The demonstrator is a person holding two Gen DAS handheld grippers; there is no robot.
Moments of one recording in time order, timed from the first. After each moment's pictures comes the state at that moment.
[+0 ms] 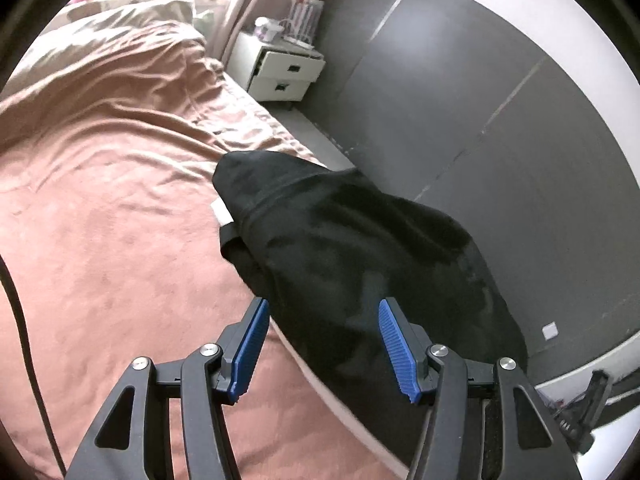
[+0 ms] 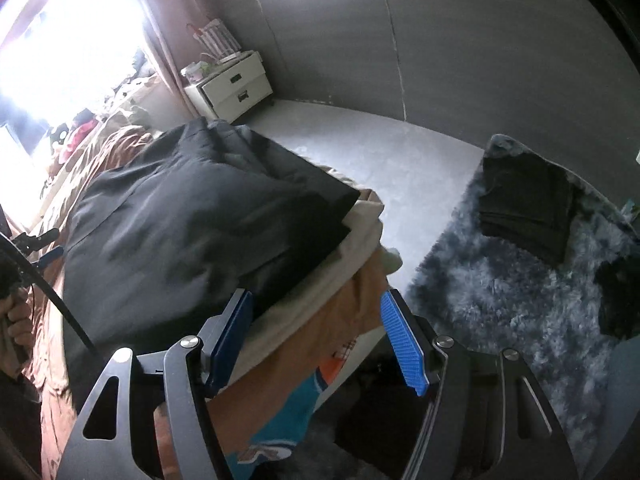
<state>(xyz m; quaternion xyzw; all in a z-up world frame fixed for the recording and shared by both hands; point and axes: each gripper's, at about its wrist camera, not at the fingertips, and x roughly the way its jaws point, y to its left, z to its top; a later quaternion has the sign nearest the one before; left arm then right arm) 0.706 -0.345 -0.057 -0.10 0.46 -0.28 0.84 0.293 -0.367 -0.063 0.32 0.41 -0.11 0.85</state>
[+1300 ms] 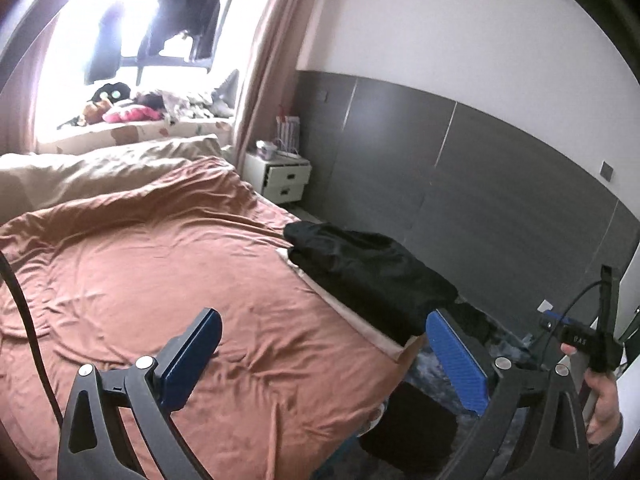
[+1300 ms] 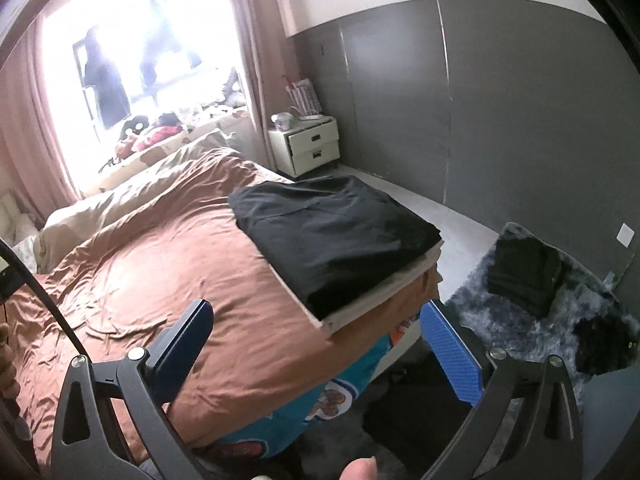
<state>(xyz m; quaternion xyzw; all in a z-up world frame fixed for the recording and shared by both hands) 0.354 -0.134 0.104 -0.05 0.27 -0.26 0.92 0.099 -0.184 0.079 0.21 0.29 -0.08 0.93</state>
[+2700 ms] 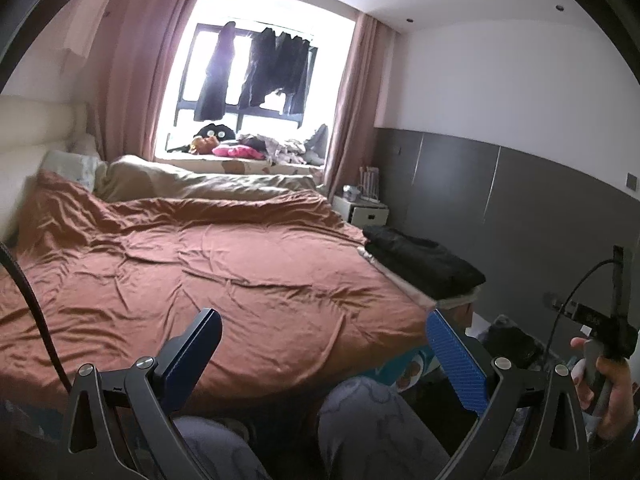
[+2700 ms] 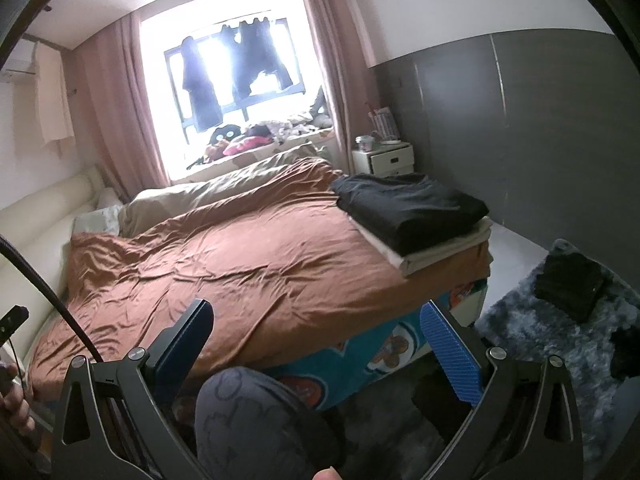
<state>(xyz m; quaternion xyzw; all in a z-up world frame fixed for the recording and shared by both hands) 0.022 -0.044 0.049 -0.07 0.18 -0.09 0.98 -0.095 -0.105 0.014 0.20 0.21 0.03 0.96</state>
